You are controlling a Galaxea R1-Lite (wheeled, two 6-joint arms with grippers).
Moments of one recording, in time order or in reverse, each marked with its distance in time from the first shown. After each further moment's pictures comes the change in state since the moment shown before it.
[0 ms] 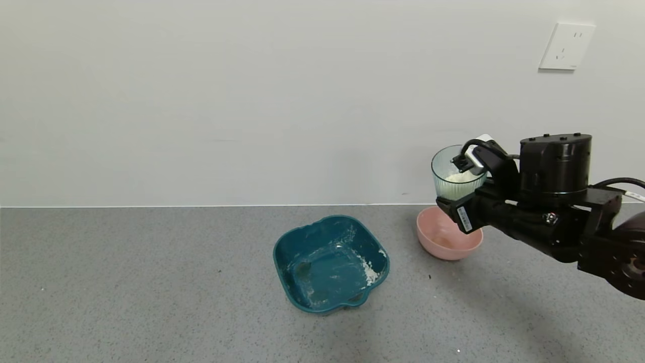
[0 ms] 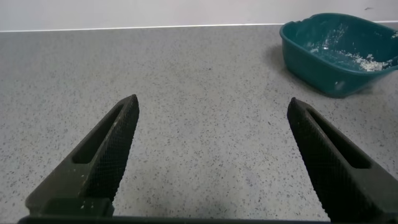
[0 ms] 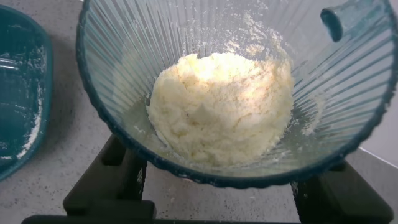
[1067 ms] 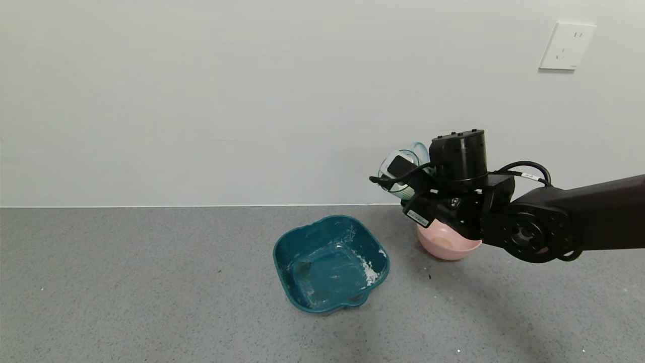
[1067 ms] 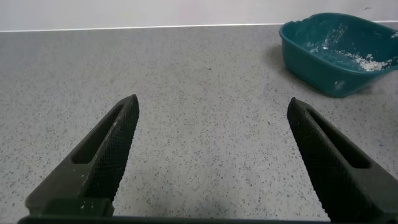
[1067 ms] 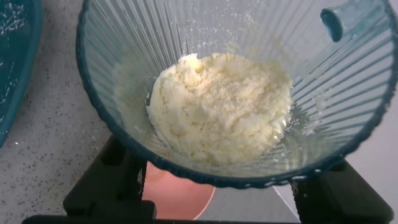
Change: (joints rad) left arm 0.000 0.000 0.000 0.000 0.000 0.000; right arm 0.117 0.242 -0.329 0.131 -0.146 -0.439
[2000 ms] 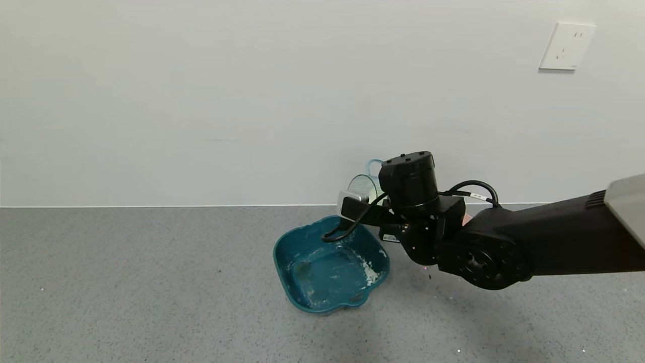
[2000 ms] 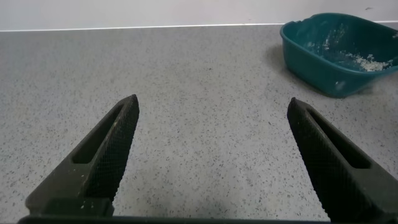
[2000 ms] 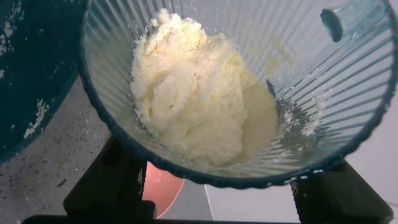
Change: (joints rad) left arm 0.000 0.000 0.000 0.000 0.000 0.000; right arm 0.150 0.081 -0.044 -0.017 -0.157 -0.369
